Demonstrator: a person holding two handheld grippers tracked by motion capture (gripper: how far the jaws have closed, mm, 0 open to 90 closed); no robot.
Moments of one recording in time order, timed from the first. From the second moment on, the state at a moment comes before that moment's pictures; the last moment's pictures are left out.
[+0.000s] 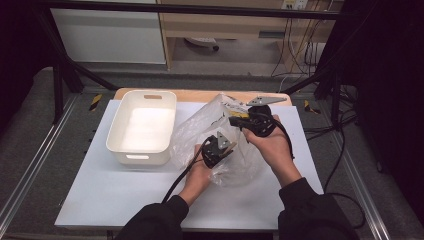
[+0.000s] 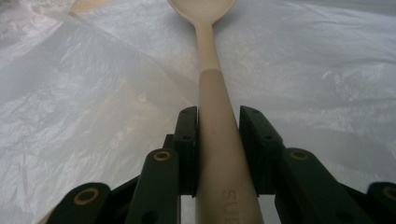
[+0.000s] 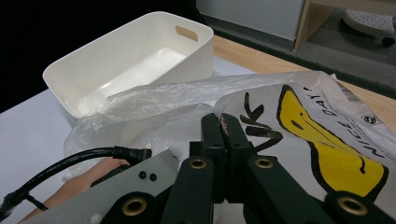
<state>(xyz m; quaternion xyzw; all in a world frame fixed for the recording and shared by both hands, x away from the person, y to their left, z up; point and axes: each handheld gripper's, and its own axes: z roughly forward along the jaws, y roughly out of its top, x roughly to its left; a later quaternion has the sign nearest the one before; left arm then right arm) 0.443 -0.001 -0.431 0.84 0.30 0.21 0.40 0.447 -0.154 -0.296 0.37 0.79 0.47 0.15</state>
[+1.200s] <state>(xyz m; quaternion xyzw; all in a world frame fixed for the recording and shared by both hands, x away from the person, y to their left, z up) 0.465 -0.012 -0.454 0.84 0.31 0.21 0.39 0.447 -0.155 -0.296 0.38 0.78 0.47 0.14</state>
